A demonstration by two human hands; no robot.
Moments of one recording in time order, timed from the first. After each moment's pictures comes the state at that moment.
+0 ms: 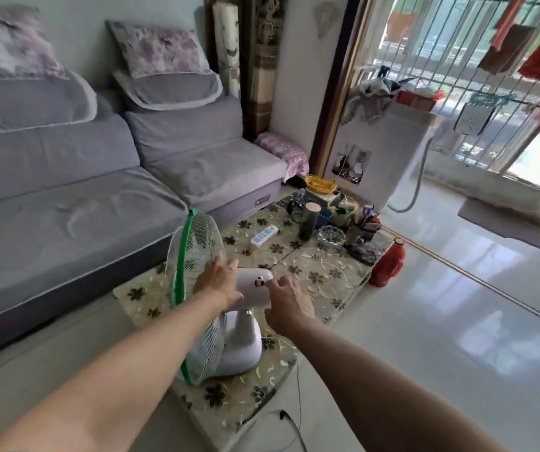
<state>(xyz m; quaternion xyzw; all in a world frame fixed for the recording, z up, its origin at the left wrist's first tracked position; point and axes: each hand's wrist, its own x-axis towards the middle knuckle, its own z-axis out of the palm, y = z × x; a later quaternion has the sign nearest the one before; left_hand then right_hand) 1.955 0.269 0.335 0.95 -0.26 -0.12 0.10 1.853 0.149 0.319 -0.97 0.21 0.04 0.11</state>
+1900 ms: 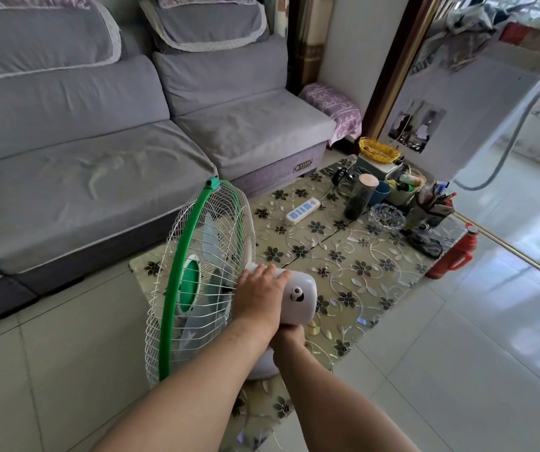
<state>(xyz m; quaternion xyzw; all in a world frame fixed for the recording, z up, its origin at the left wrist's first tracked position) 2.007 0.208 0.216 0.96 -0.28 -0.05 0.08 1.969 0.152 0.104 -0.53 0.49 0.01 0.70</state>
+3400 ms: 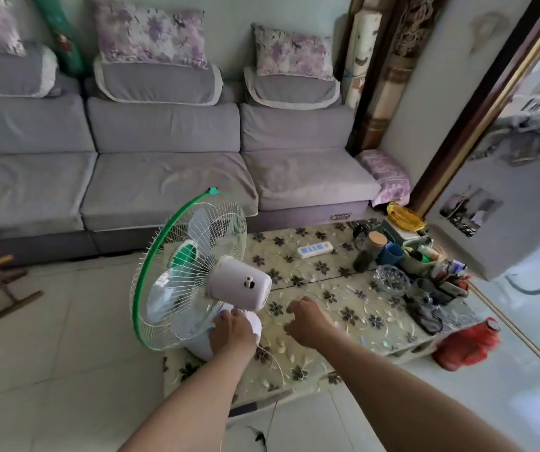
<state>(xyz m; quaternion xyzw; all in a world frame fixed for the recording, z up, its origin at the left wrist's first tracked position) 1.875 0.134 0.223 0.96 0.15 -0.18 0.15 1.890 -0.023 0.260 -0.98 0.00 0.16 0.14</state>
